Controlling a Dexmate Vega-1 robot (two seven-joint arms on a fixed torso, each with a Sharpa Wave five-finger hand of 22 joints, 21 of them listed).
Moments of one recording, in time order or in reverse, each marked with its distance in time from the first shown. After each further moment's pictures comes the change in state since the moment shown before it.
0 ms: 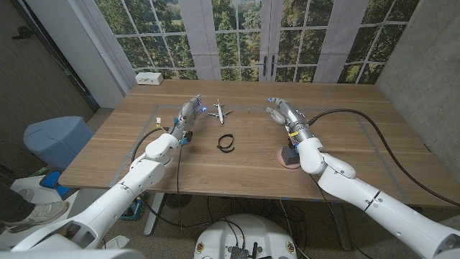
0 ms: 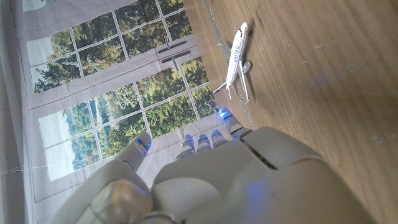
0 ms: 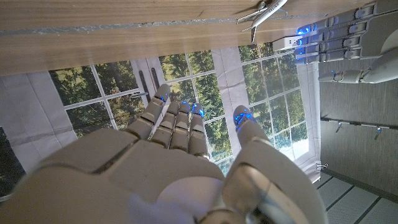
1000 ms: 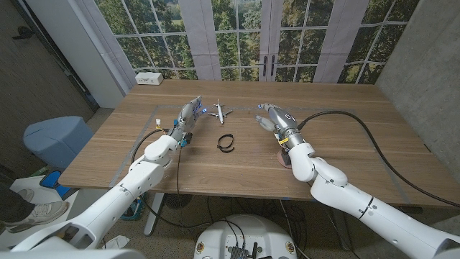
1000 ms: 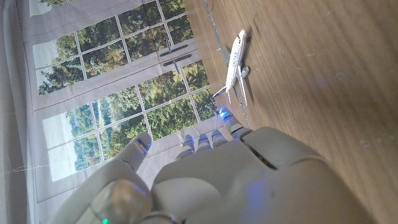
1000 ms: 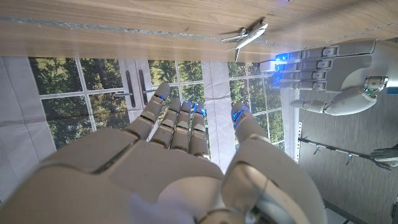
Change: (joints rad) left arm 0.016 0.007 -0.003 -0.004 -0.008 -0.017 -0.020; left_hand 0.000 0.000 0.001 -0.001 0.000 0.000 0.000 0.000 0.000 0.000 0.000 0.000 0.000 0.000 0.000 -0.004 0.000 0.009 -0.002 -0.008 0.000; right arm -0.004 0.010 -0.083 -0.063 -0.158 -0.102 0.055; right_hand 0.052 -0.010 0.004 -0.012 0.006 0.018 -0.007 0.000 0.000 0.014 -0.014 0.007 0.000 0.038 -0.009 0.020 0.005 0.023 0.059 -0.009 0.000
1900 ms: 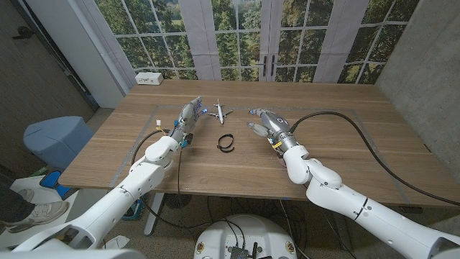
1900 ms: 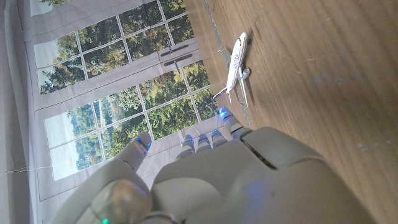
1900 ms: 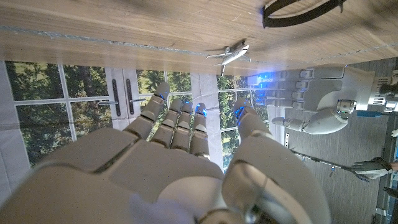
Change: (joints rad) left arm 0.013 -0.001 0.001 -0.018 0.006 -0.001 0.019; left_hand 0.000 0.000 0.003 -0.003 0.000 0.004 -0.004 0.000 0.000 0.000 0.000 0.000 0.000 0.000 0.000 0.000 0.000 0.003 0.004 -0.010 0.000; right arm 0.022 0.015 -0.049 0.015 -0.056 -0.006 0.060; right_hand 0.043 -0.016 -0.001 -0.010 0.004 -0.011 -0.022 0.000 0.000 -0.004 -0.018 -0.006 0.005 -0.004 -0.004 0.004 0.005 0.003 0.003 -0.013 0.000
